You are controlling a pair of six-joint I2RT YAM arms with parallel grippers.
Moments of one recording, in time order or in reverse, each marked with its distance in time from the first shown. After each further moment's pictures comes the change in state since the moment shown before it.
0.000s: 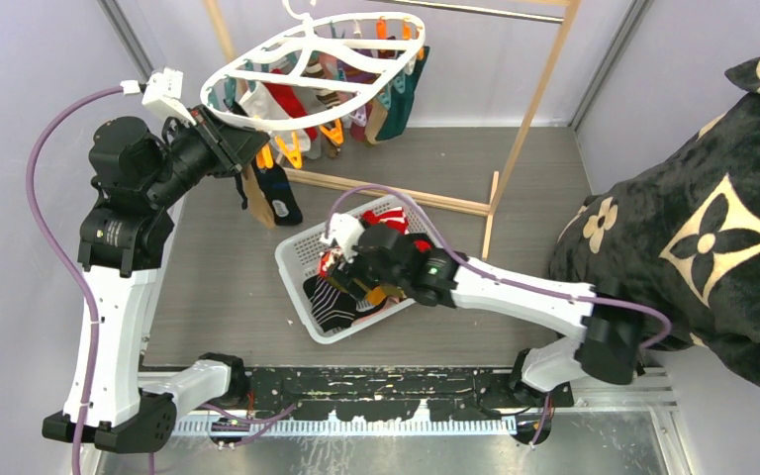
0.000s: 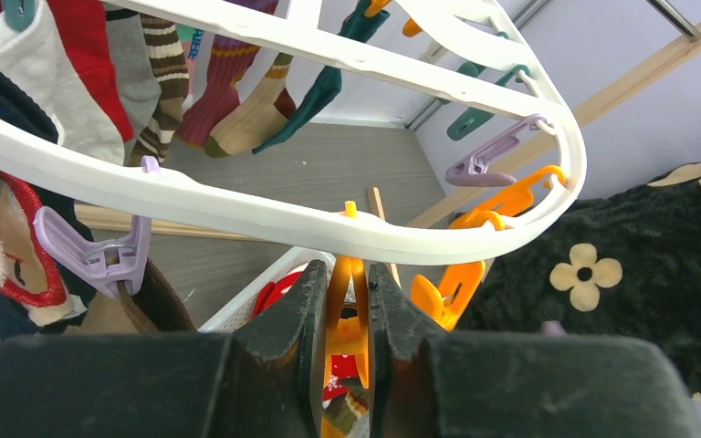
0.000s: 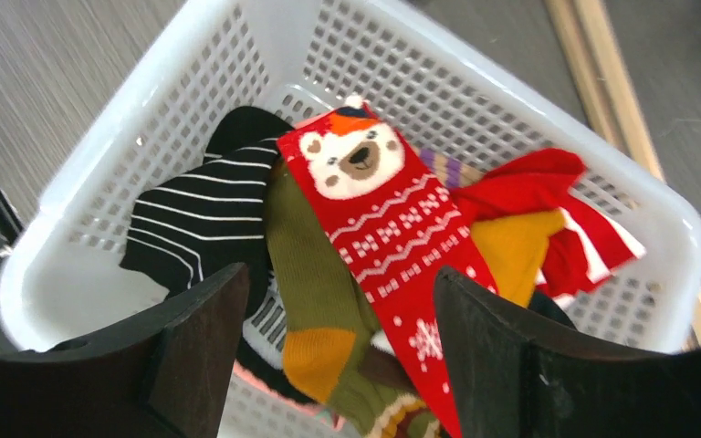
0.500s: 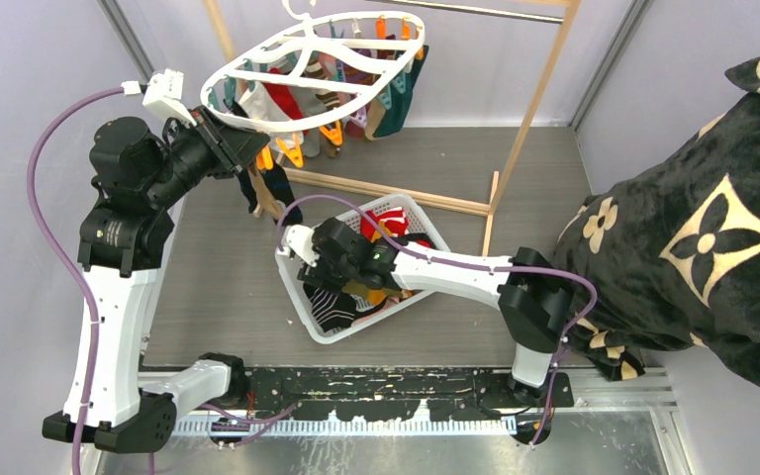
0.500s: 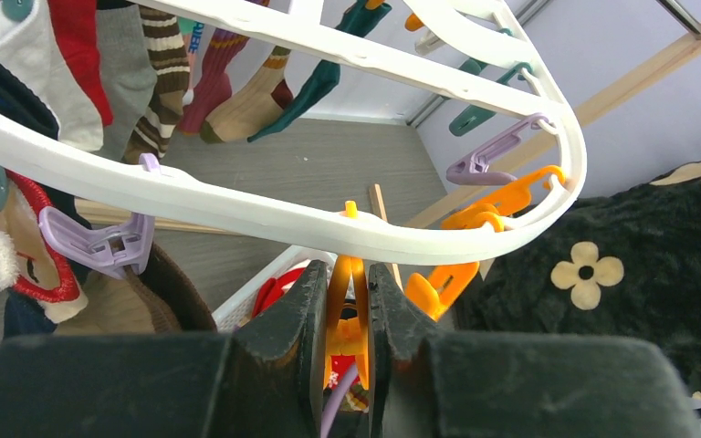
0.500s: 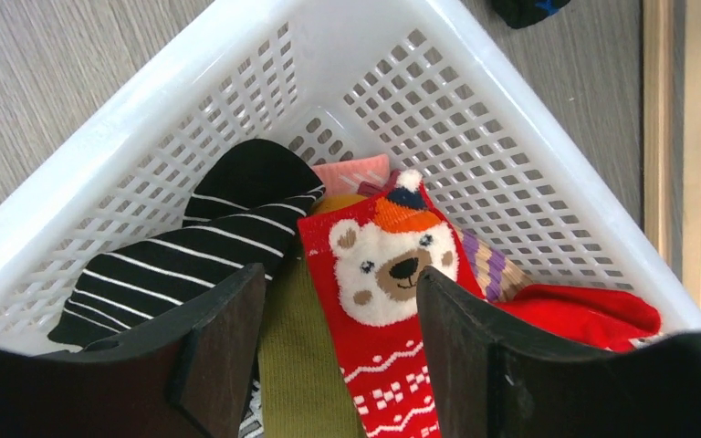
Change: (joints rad) left arm 0.000 0.000 0.000 -0.012 -0.001 0.000; right arm 0.000 0.426 0.267 -0.049 -0.099 -0.227
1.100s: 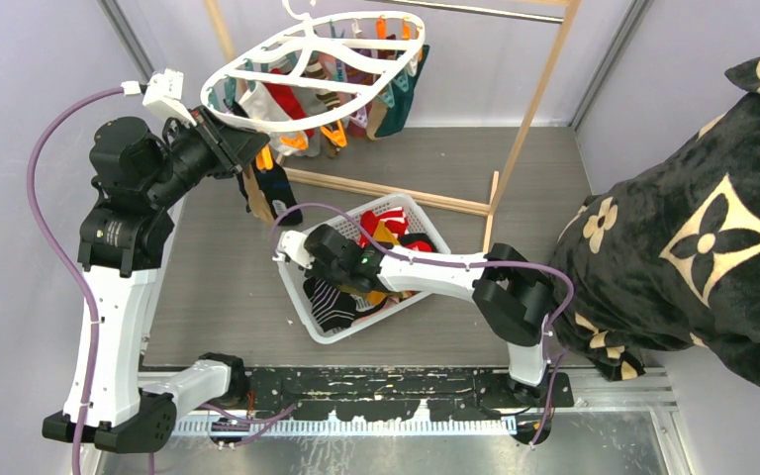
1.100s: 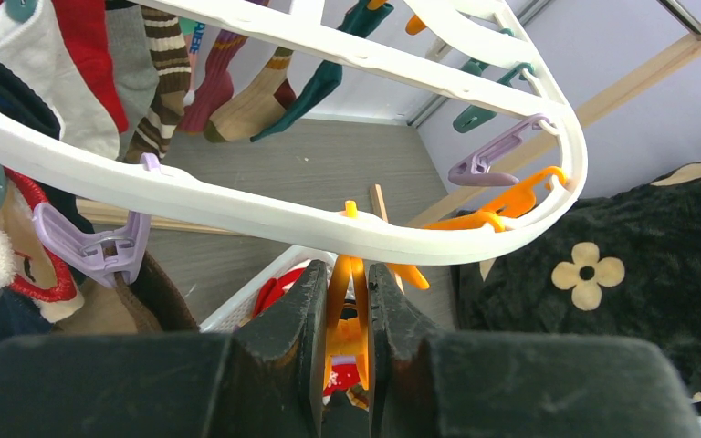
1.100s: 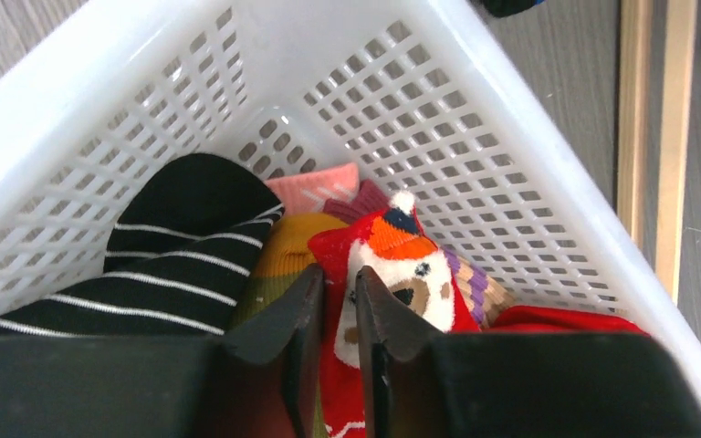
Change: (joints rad) left arm 0.000 0.000 0.000 0.000 -0.002 0.000; right arm 0.002 0.115 0.014 0.060 0.096 -0.068
